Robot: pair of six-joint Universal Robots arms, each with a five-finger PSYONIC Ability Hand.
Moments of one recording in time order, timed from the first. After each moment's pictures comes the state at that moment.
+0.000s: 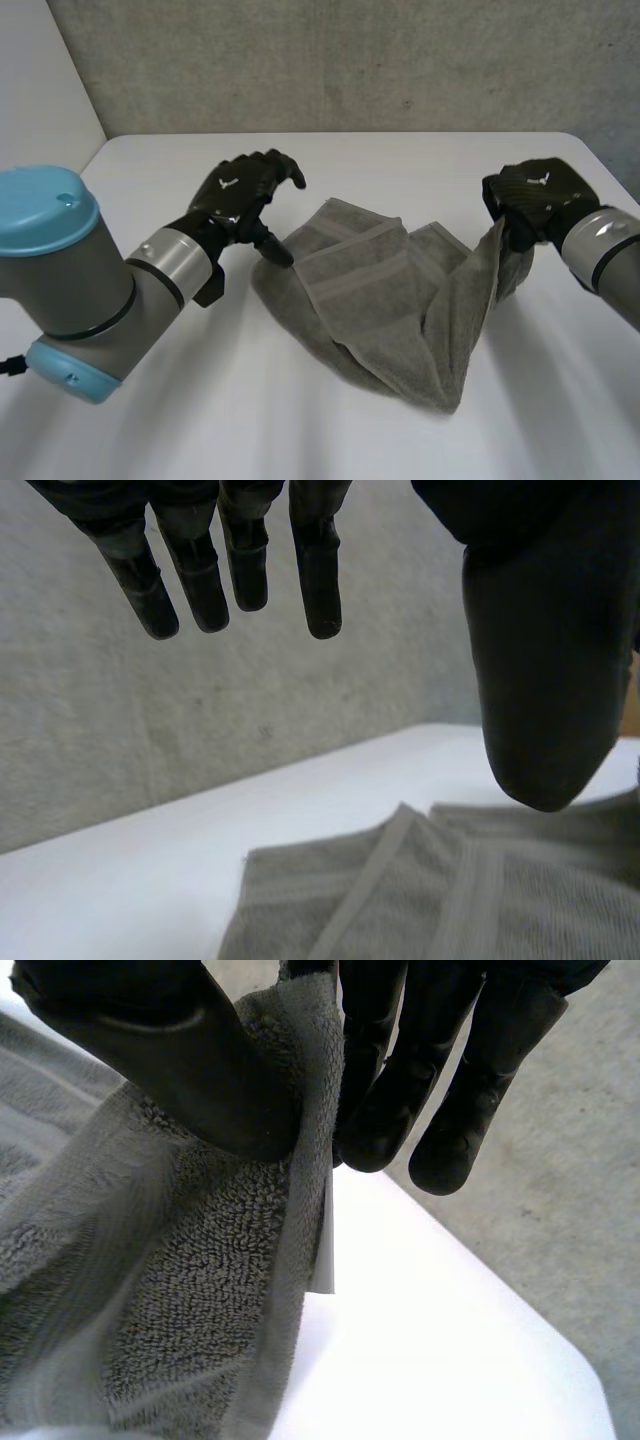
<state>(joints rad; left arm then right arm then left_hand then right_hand) 4.24 -1.93 -1.56 3.44 -1.29 3.02 1.79 -1.34 1.55 0.05 1.34 2.69 0.31 0.31 0.32 0.32 0.10 1.33 1.29 1.31 1.33 1.17</state>
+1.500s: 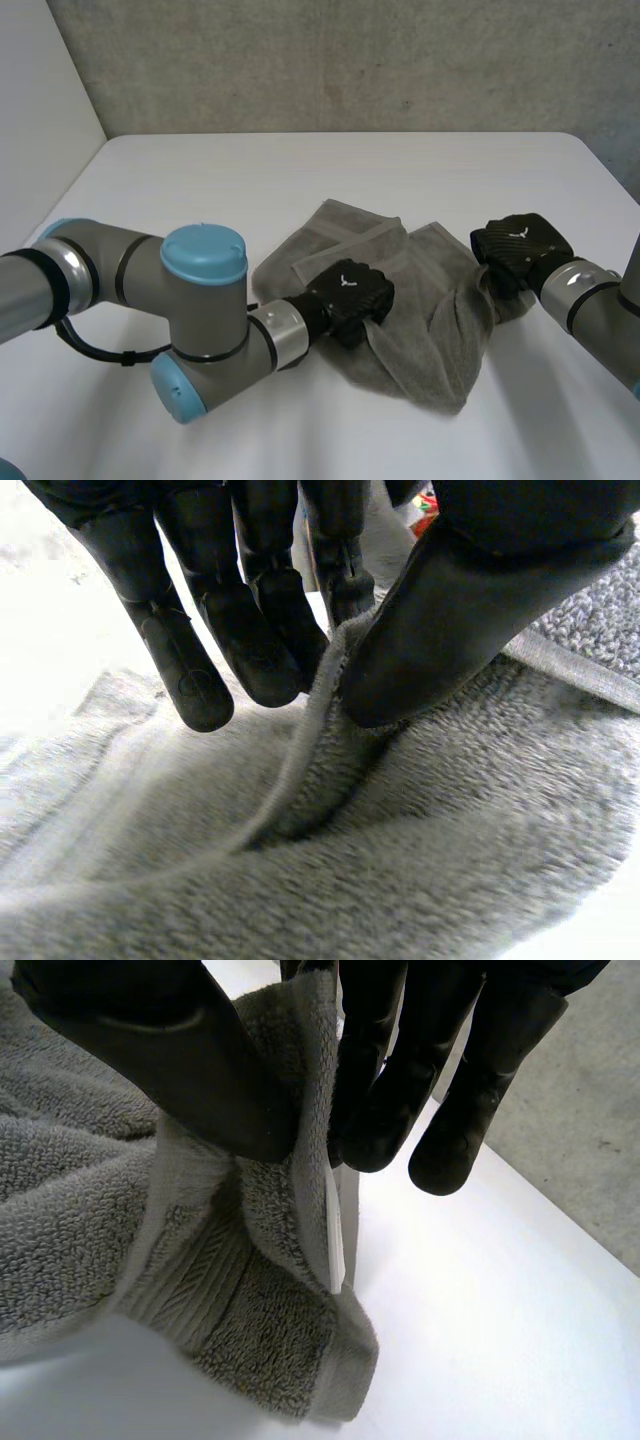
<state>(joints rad) 4.05 -2.32 -1.29 3.28 -1.11 3.29 1.78 -1.25 1.67 -0.04 1.34 2.65 1.27 1.33 1.33 1.35 1.12 1.33 1.29 1.31 1.33 1.17</state>
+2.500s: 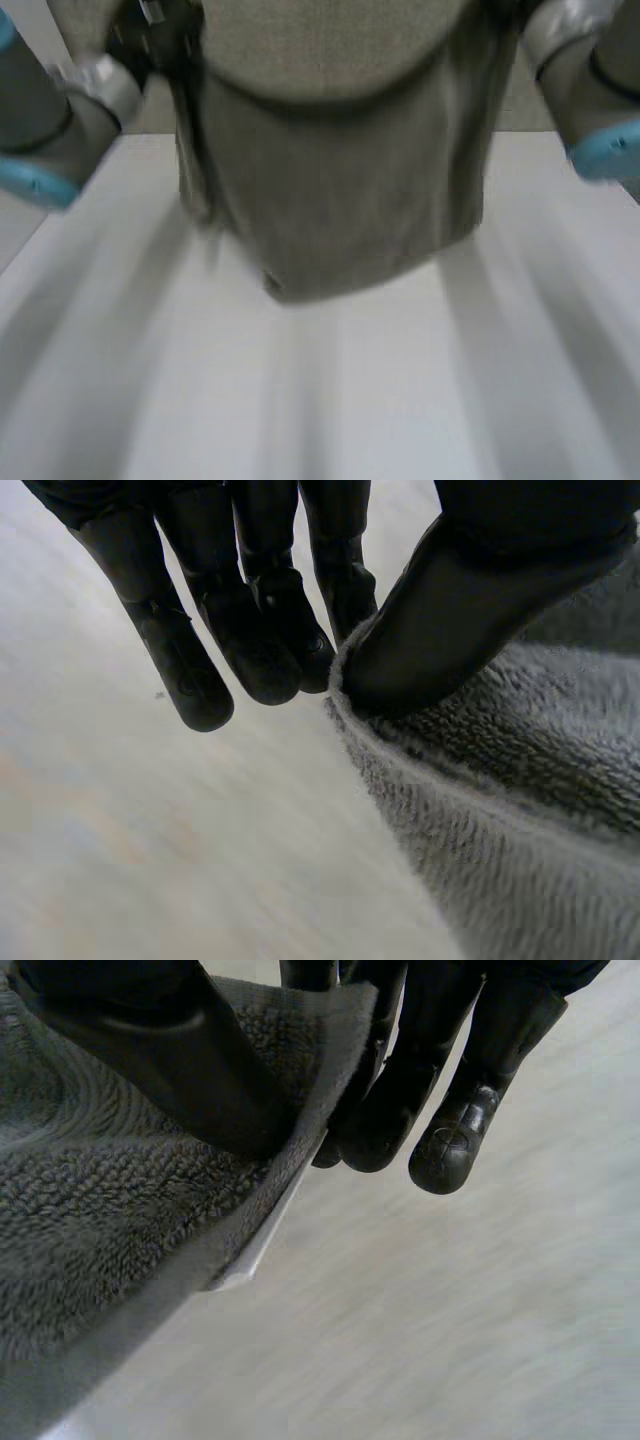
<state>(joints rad) 4.44 -2.22 -0.69 3.29 -1.27 3.44 1.96 -0.94 0.51 0.01 1.52 2.55 1.28 1.34 1.34 1.36 1.13 1.33 1.30 1.31 1.34 1.17</state>
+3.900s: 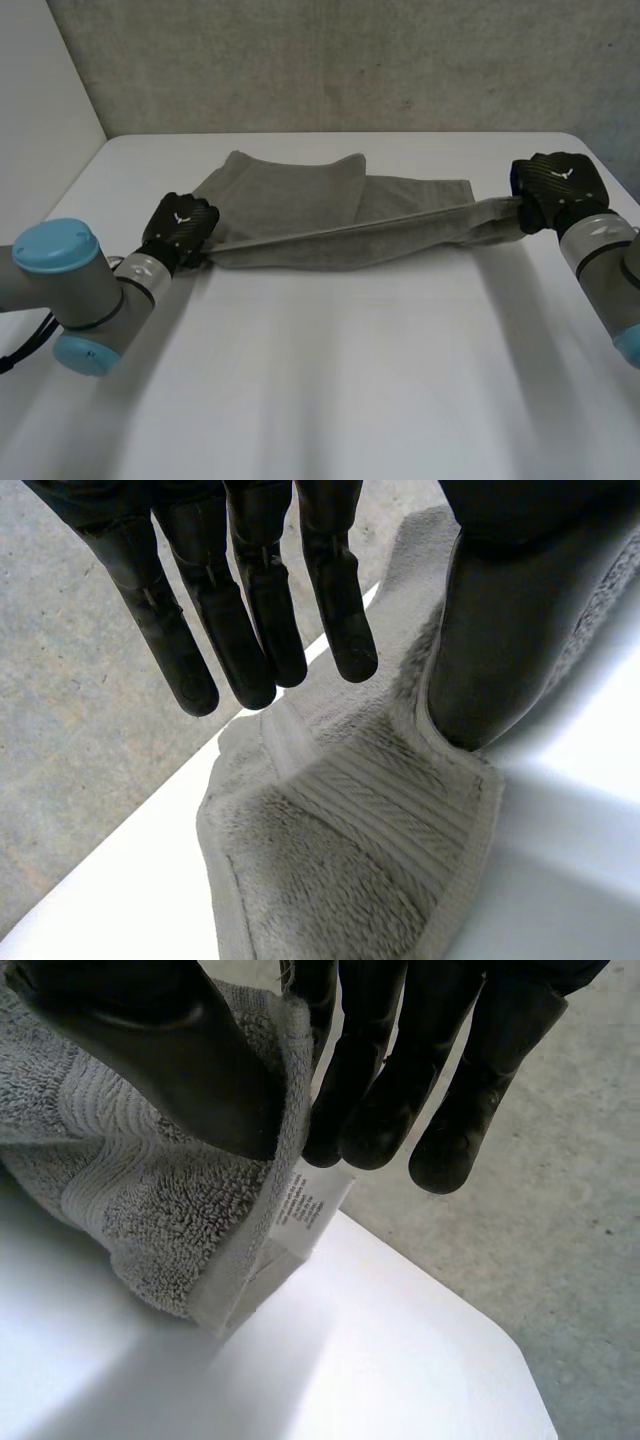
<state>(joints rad) 4.49 -2.31 -1.50 3.71 -1.26 3.59 1.74 -1.20 1.59 -0.31 1.44 2.83 0.79 0.80 0.81 0.80 0.61 1.33 1.30 1.33 1.34 1.17</state>
